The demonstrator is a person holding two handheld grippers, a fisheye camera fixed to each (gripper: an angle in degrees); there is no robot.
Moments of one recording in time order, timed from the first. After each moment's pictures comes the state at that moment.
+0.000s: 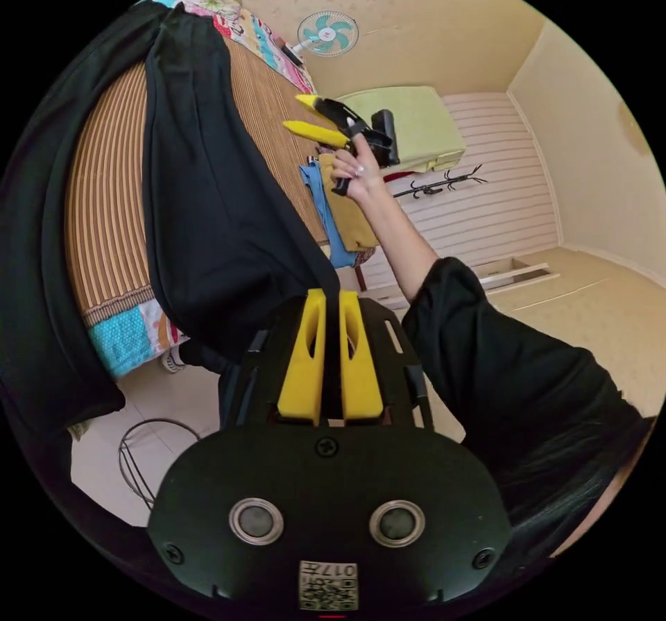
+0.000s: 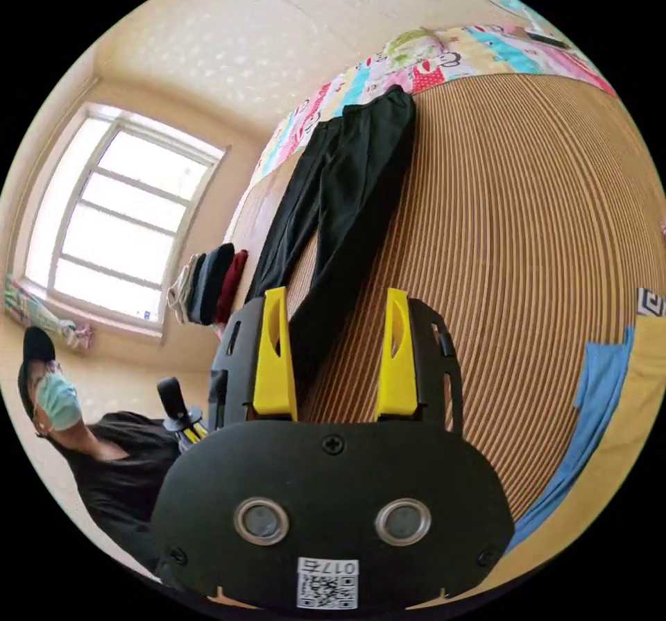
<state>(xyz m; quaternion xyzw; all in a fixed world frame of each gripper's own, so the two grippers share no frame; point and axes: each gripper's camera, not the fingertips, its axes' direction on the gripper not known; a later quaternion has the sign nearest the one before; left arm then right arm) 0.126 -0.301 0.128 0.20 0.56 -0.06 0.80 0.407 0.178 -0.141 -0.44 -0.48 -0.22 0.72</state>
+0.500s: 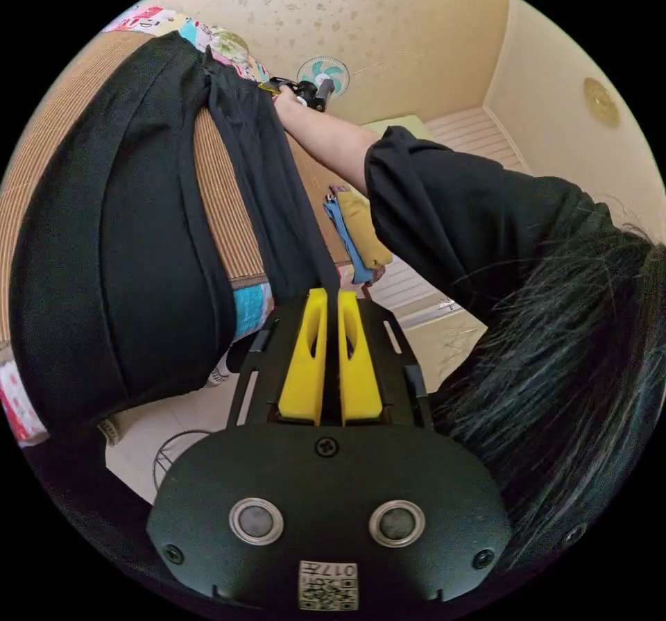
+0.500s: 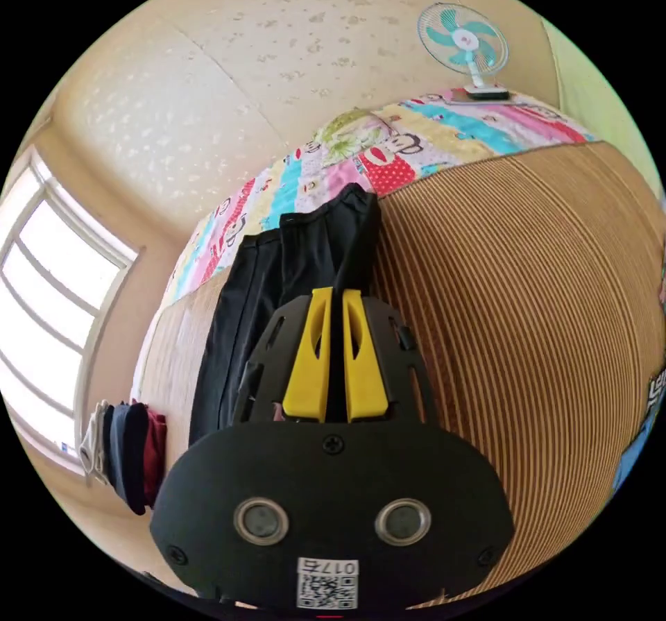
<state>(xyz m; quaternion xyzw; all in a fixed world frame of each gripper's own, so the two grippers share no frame) 0.023 -0.189 0.172 0.28 0.53 -0.09 0.79 0.164 0.192 -0.106 -0.21 -0.35 -0.16 0.90</state>
